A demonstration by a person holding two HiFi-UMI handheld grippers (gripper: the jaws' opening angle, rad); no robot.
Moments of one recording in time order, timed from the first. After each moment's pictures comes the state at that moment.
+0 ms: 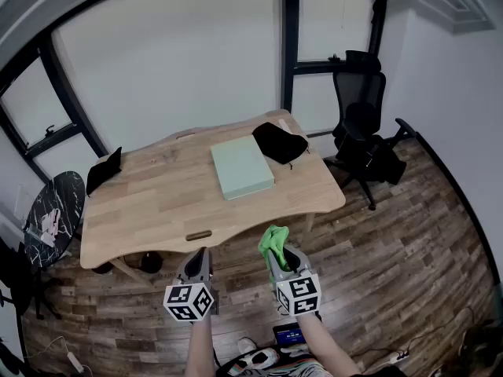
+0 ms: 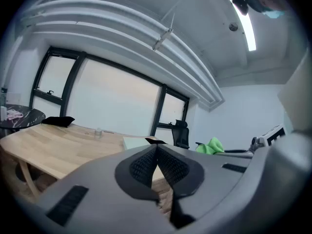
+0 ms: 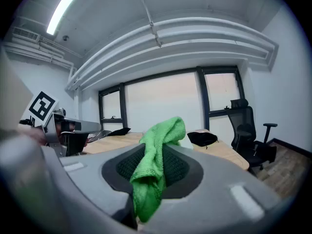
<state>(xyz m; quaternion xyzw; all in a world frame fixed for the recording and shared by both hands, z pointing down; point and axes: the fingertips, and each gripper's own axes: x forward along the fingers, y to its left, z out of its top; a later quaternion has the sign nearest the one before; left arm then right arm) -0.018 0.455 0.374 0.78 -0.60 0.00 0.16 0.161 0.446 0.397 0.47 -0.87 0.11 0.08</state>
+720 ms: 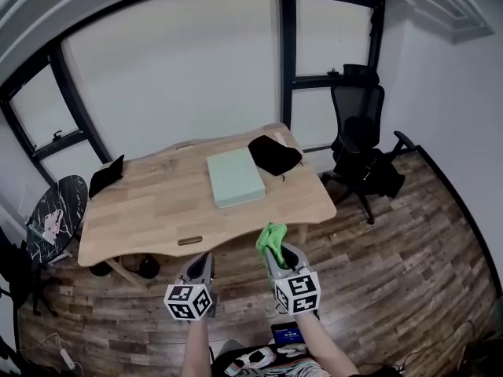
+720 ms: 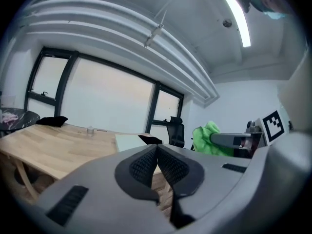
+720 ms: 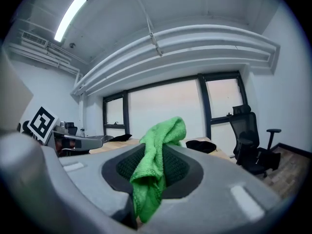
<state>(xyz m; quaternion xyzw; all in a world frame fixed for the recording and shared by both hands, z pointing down) 0.047 0.462 0.387 0.79 -0.59 0.02 0.15 0.217 0.442 0.368 0.46 -0.88 0.08 0.05</state>
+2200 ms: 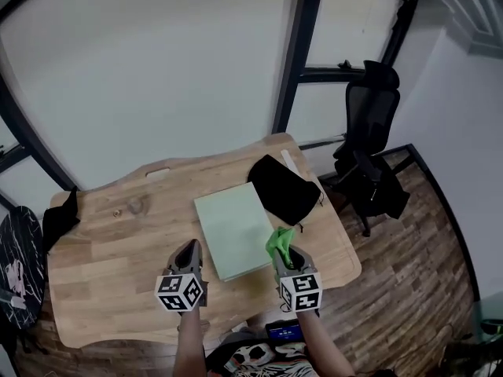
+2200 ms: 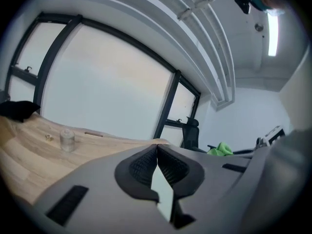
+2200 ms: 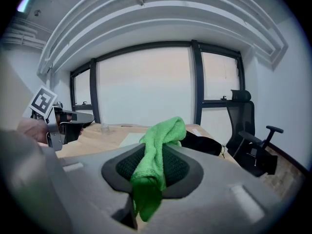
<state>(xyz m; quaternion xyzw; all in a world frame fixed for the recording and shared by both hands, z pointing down) -0.081 0.047 0.446 0.80 -0.57 0.01 0.21 0.150 0.071 0.463 0.54 -0.81 0.14 0.17</state>
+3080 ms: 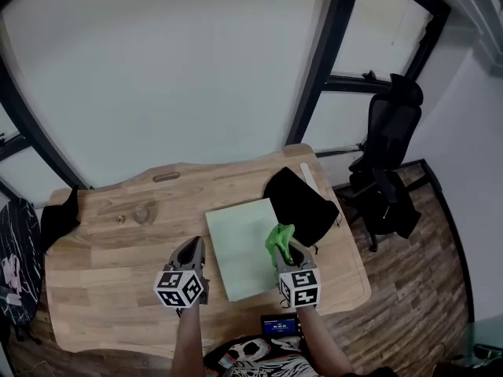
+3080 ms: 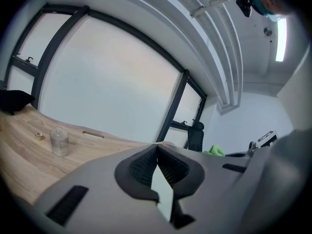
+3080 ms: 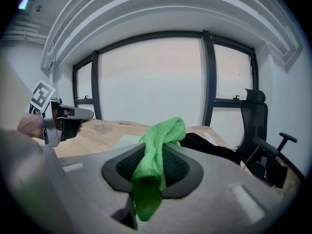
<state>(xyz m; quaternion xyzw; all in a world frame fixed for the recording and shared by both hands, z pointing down) -0.111 -0.028 0.466 0.79 -0.56 -0.01 0.23 0.109 -0.023 0.487 0.51 -0.83 0.13 0.20</state>
